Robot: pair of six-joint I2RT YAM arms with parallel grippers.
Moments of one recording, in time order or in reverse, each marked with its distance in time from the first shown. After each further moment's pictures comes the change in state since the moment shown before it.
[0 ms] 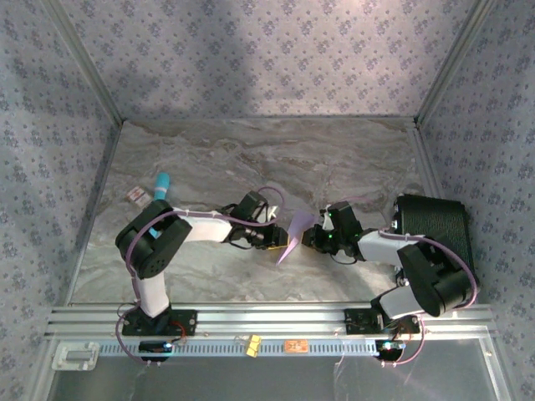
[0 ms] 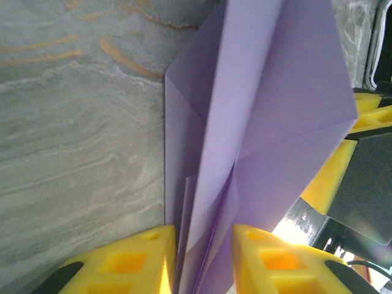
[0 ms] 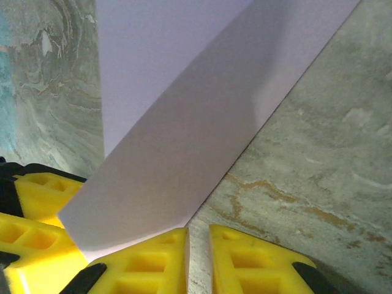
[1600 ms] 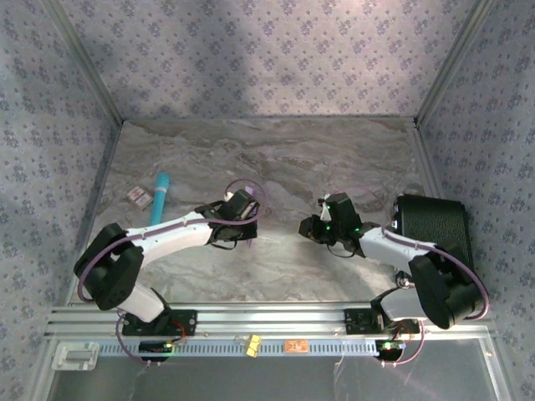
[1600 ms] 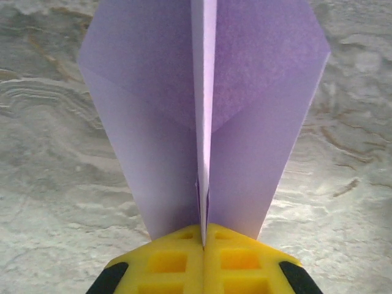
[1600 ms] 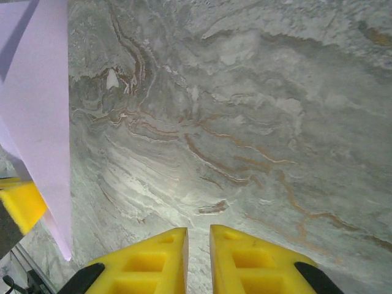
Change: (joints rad) left arm -0.027 -0.314 0.016 -0.488 -0.676 -0.016; right arm 0.037 -0.077 0.093 -0.084 0.061 0.009
